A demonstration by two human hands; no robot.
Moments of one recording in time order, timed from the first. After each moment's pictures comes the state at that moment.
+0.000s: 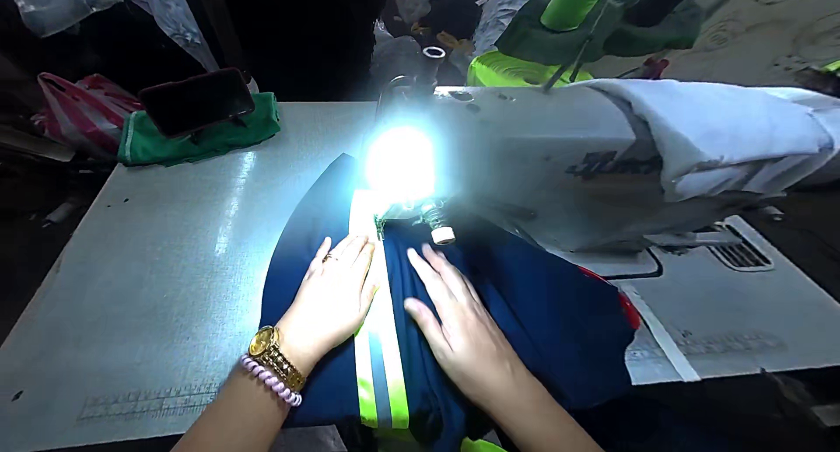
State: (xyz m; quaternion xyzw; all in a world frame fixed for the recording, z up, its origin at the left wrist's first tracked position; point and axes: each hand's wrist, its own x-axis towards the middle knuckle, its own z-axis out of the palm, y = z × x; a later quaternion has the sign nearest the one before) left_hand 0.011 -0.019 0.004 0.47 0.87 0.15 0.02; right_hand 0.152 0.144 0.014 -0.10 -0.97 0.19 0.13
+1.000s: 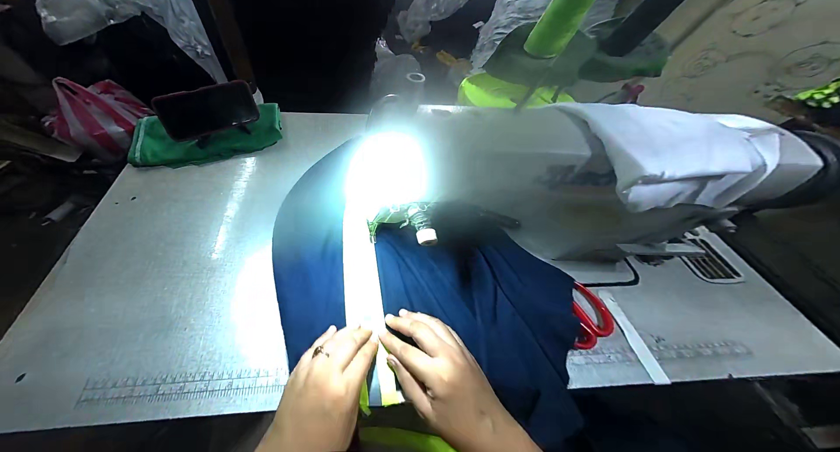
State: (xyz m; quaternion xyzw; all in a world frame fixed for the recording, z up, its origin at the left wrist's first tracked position) left_hand 0.113 -0.062 -0.003 0.46 0.85 0.27 -0.07; right_hand 0.193 0.130 -0.009 0.06 -0.95 0.20 0.22
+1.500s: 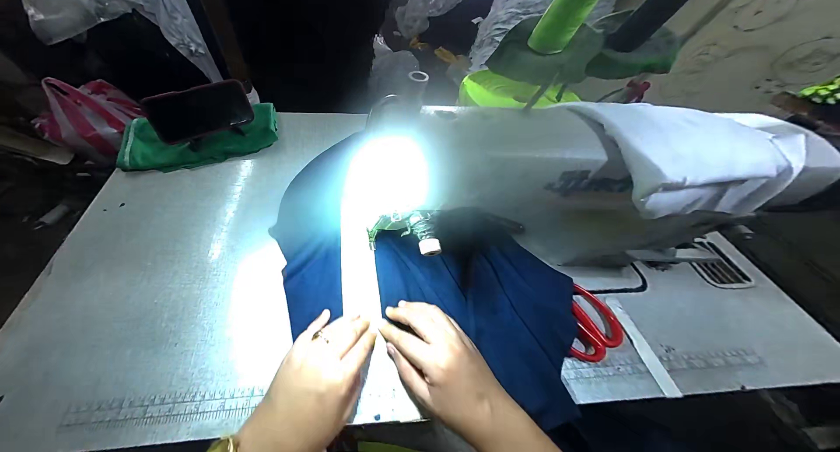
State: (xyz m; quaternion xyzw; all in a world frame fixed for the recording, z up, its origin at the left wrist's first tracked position) left_hand 0.080 -0.058 -0.005 0.51 0.82 0.24 -0.11; right_hand 0.169 0.143 -0.003 0.07 -0.96 0.17 0.21
